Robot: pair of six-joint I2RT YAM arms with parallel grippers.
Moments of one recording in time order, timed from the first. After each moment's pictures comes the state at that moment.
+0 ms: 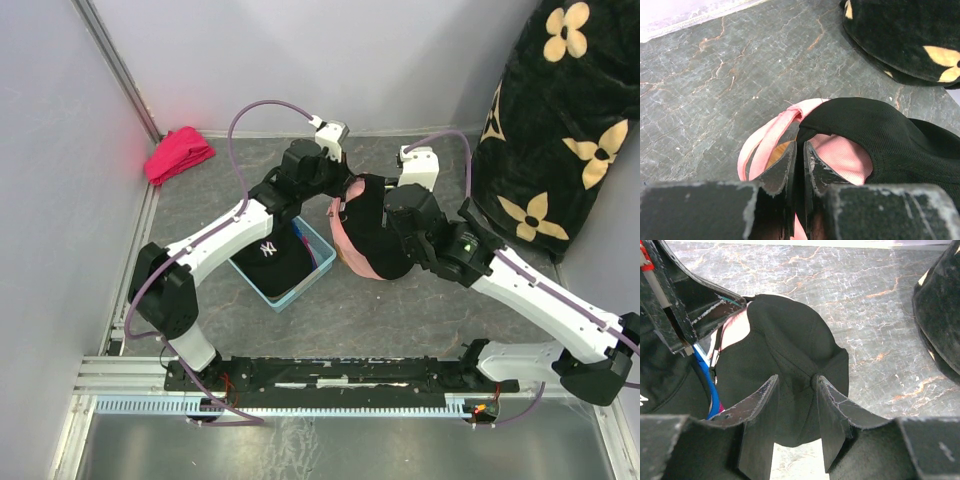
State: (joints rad) left arm -0.67 1.66 1.39 -0.04 0.06 -0.23; right arm 0.91 1.19 1.31 -0.63 0.80 0.41
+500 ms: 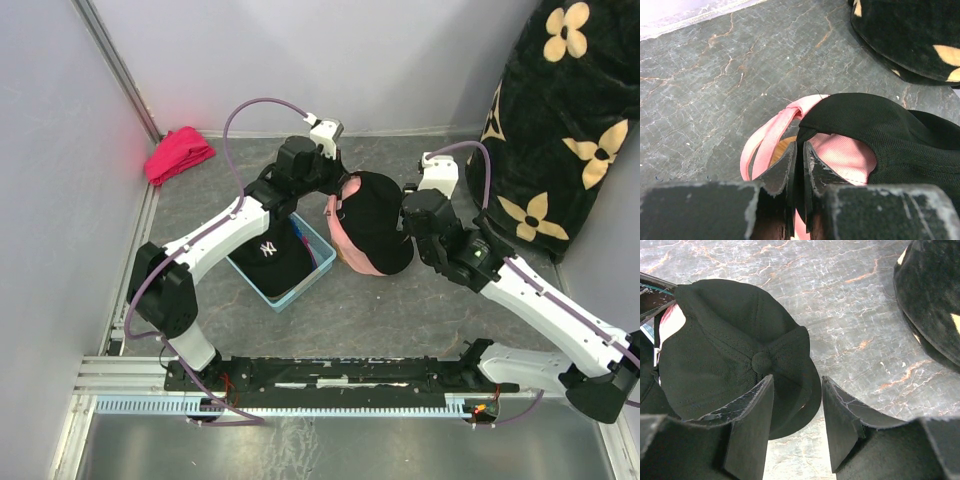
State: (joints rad) left arm -0.63 1.66 1.40 -0.07 0.08 -0.22; right arm 0.81 1.10 1.15 -0.59 0.77 0.42
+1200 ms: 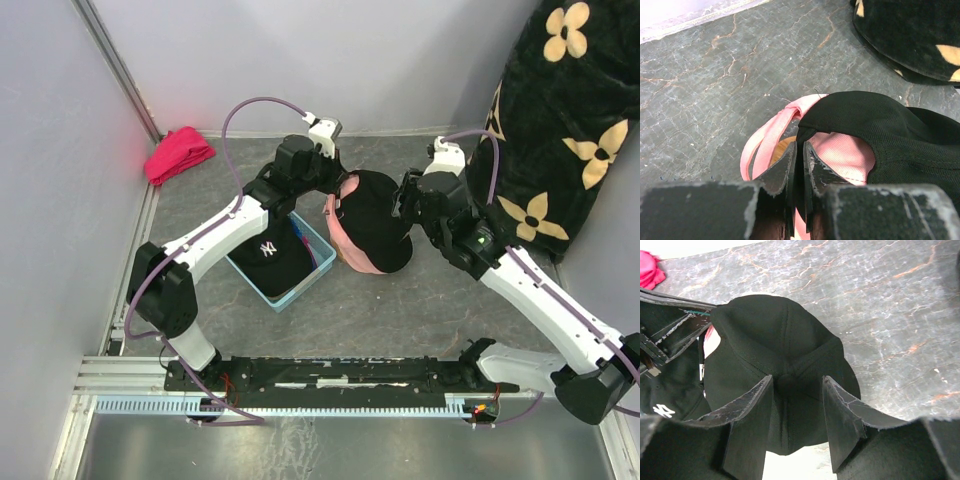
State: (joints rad) left arm -0.62 1.66 1.40 -0.07 0.09 -0.21; right arm 0.66 1.13 1.17 -0.49 0.50 0.50
